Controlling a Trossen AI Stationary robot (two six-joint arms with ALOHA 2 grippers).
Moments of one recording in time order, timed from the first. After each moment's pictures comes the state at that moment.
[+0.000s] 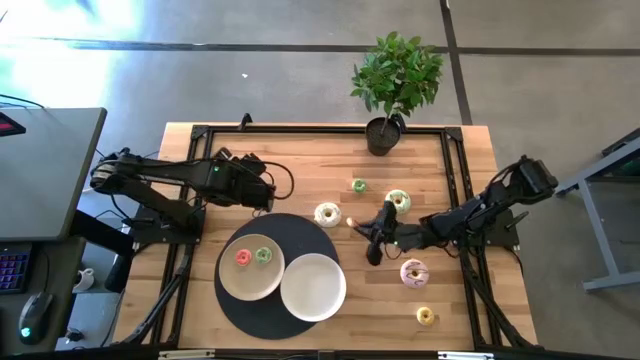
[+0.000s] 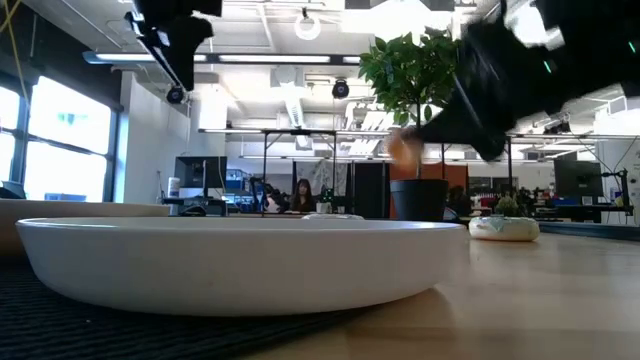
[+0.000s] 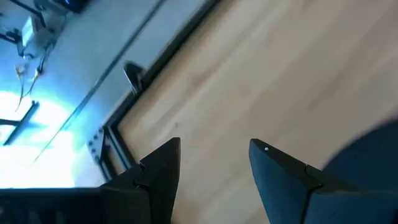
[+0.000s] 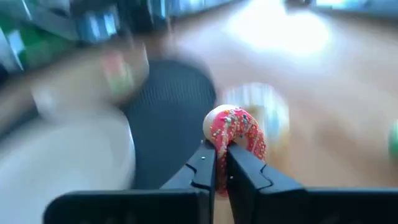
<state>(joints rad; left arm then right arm) -0.10 1.38 1.30 -1.42 -0.76 -0.79 0.35 1.49 0.43 0.66 0.60 0.50</state>
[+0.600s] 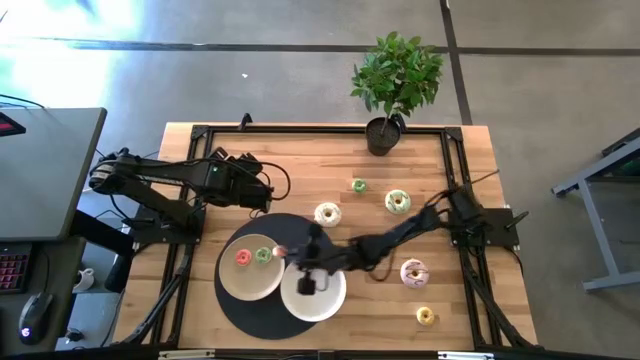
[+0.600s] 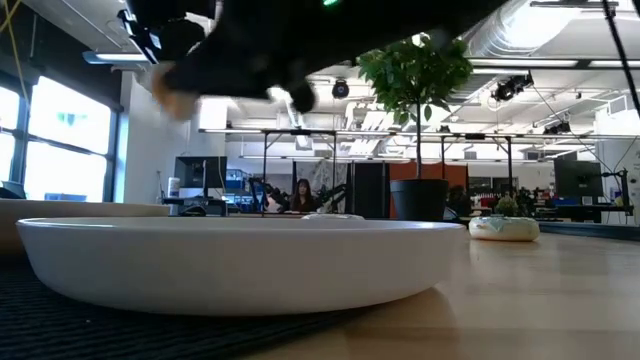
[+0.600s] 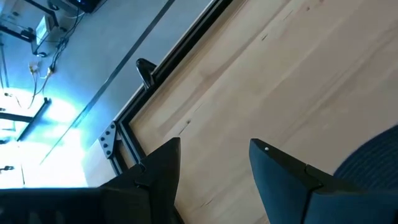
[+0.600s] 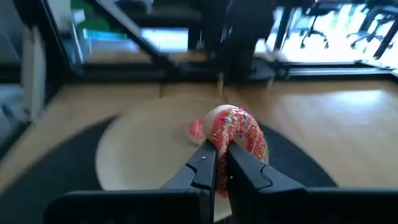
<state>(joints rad) -0.10 1.35 1.29 -1.47 -0.77 -0.82 0.33 2.11 1.32 0.50 0.41 0.11</state>
